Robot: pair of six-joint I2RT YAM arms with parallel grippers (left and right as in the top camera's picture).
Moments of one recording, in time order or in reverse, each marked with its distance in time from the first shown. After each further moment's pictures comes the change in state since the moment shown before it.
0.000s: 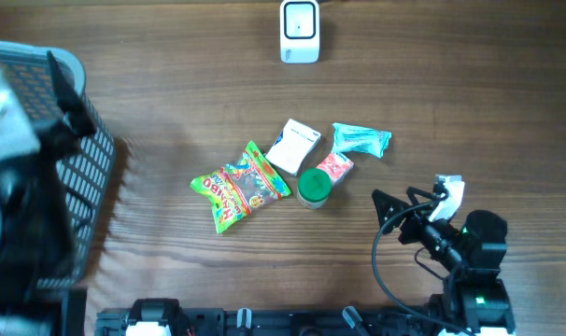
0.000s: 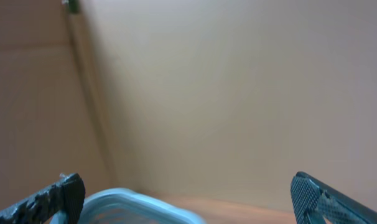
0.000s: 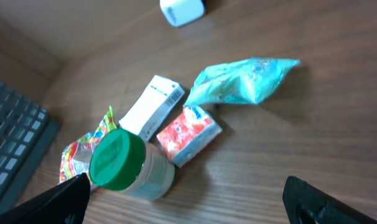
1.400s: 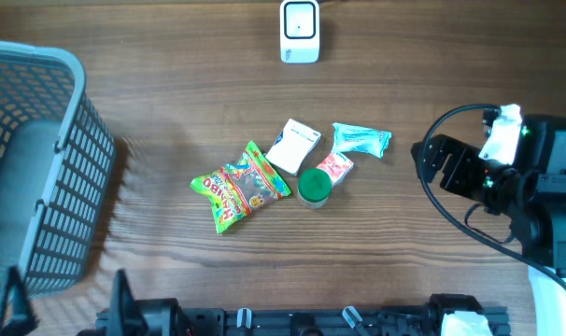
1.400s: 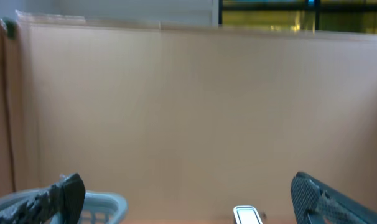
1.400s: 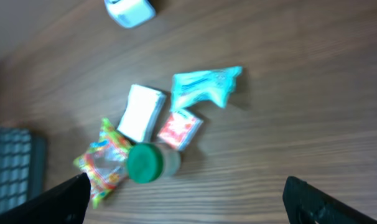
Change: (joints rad) left arm 0.045 -0.729 -0.284 -0.193 0.393 -0.172; right arm 0.000 0.570 1.008 -0.833 0.185 -0.017
